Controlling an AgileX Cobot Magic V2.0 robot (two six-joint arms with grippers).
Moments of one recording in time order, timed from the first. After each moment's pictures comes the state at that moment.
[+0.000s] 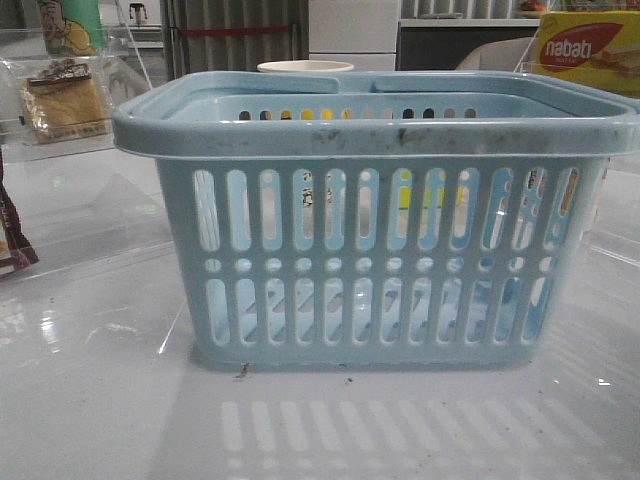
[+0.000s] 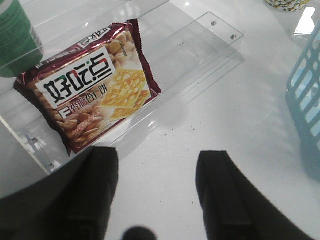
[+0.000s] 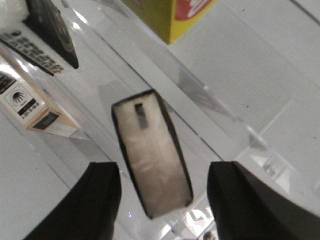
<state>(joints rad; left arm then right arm) -0.09 0.86 -0.63 0.01 0.50 0.03 -0.25 1.87 -1.56 0.03 0.73 -0.01</state>
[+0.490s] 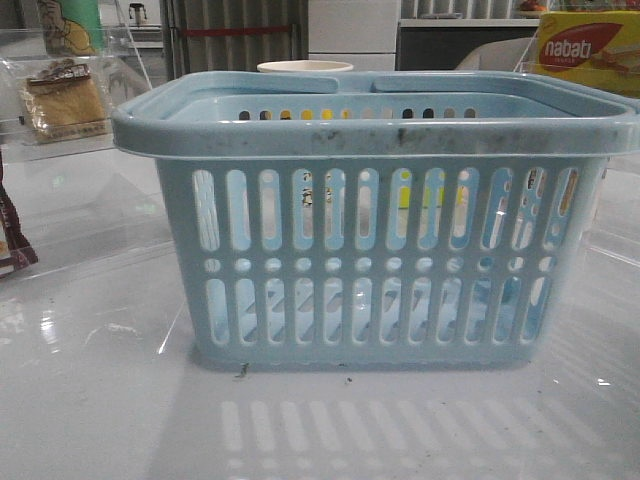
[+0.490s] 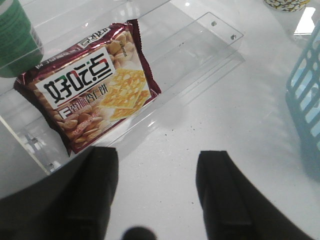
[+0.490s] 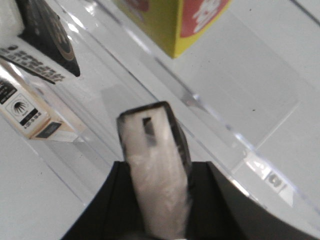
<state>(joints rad) -0.09 0.86 -0.63 0.01 0.50 0.03 -0.25 1.89 -1.64 0.05 0.81 -0.01</state>
